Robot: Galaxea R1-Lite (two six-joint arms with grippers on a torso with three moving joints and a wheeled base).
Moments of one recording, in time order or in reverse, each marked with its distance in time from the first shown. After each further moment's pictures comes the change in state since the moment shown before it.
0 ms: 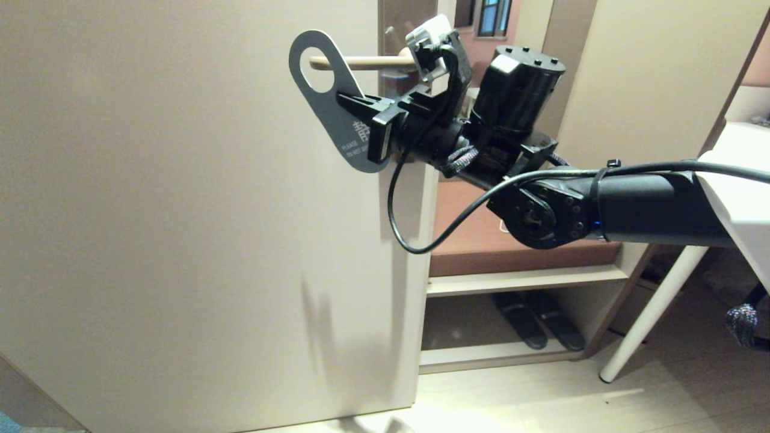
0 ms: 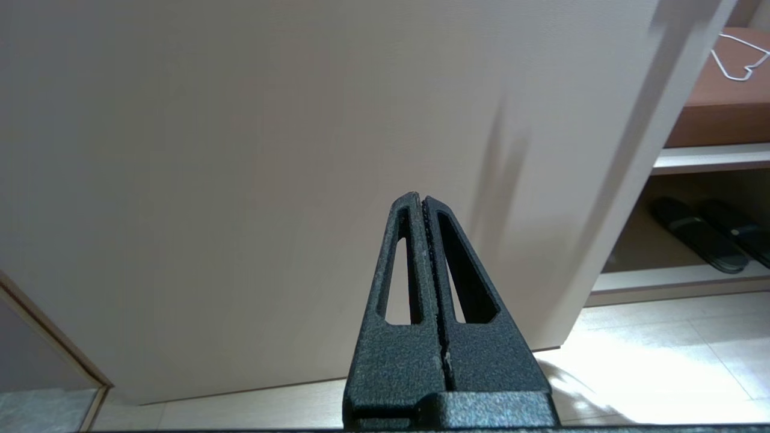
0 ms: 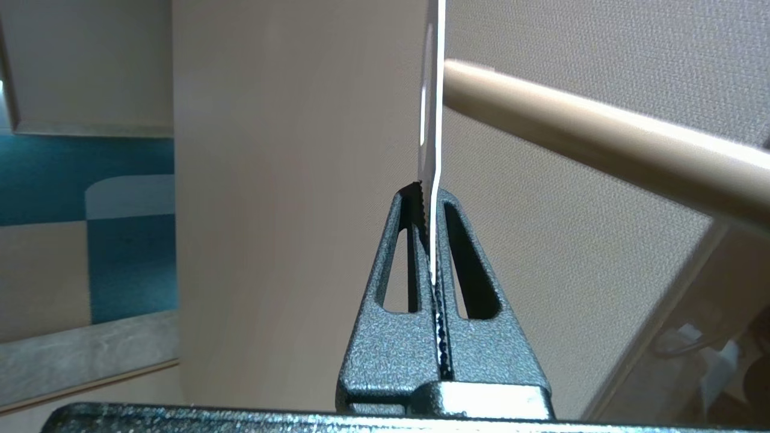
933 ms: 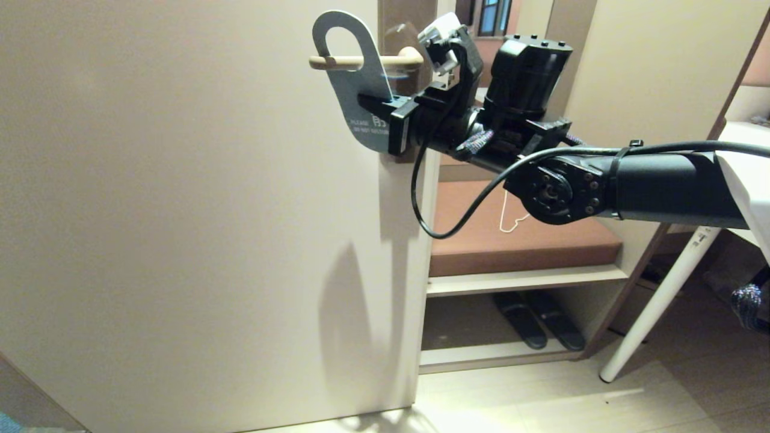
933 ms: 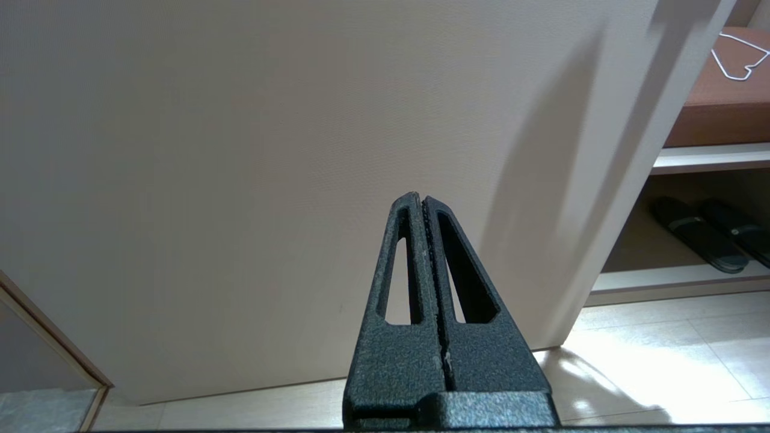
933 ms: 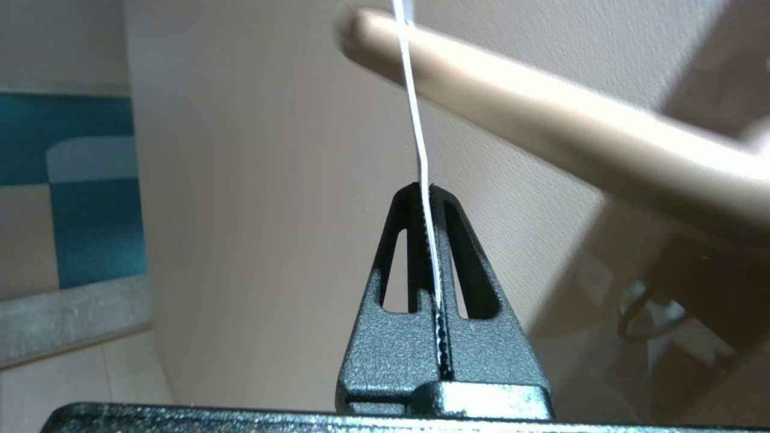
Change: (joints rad) left arm 0.000 0.000 0.000 0.000 0.000 0.000; right arm -0.057 0.000 -0.085 0.166 0.010 -0.050
